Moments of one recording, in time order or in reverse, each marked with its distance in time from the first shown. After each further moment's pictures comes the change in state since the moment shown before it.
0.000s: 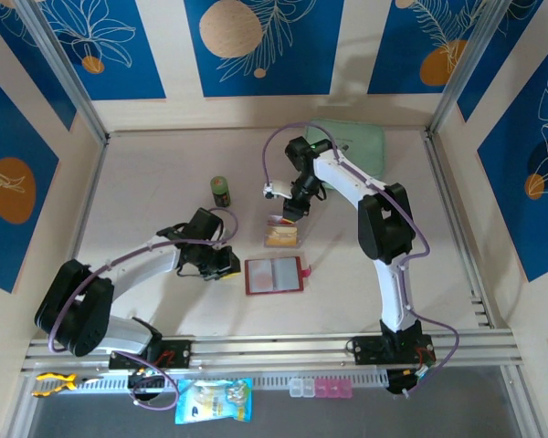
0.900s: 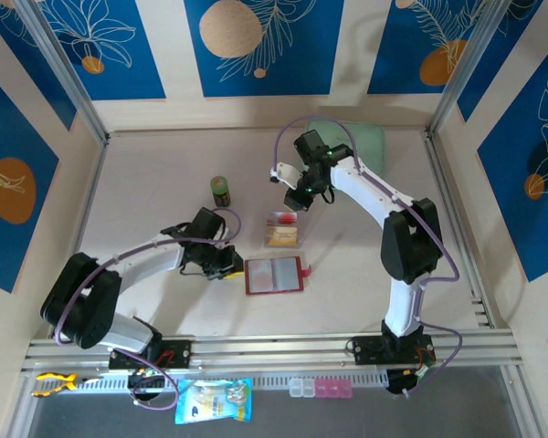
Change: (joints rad) left arm 0.002 0.057 0.000 0.064 0.049 -0.001; right arm 0.017 -0.280 -0.247 0.283 0.097 0.386
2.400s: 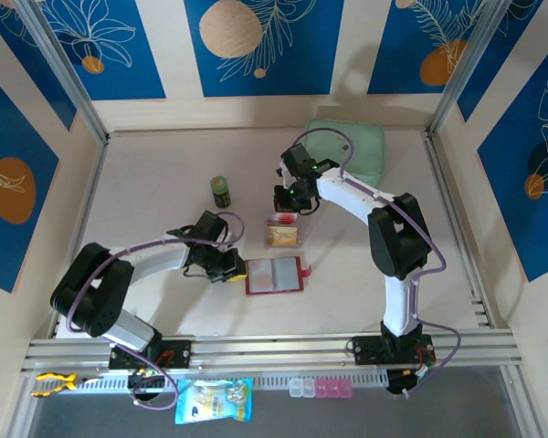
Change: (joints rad) left arm 0.000 0.073 -0.031 0.090 0.041 -0.010; right arm 0.043 0.089 -0.071 0.203 0.028 0.965
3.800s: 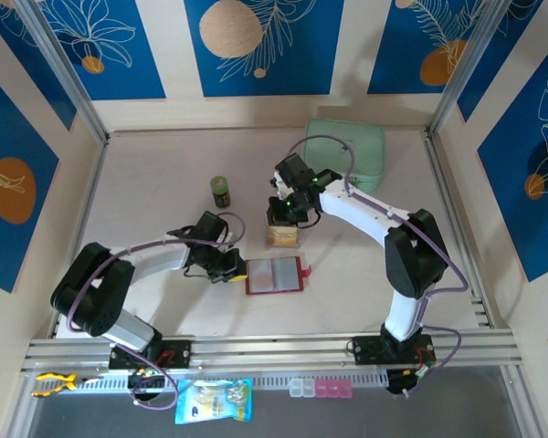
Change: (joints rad) left arm -0.007 0.004 -0.006 0.022 0.027 0.000; right arm 0.113 -0.179 -0.135 -0.023 -0.043 0.098
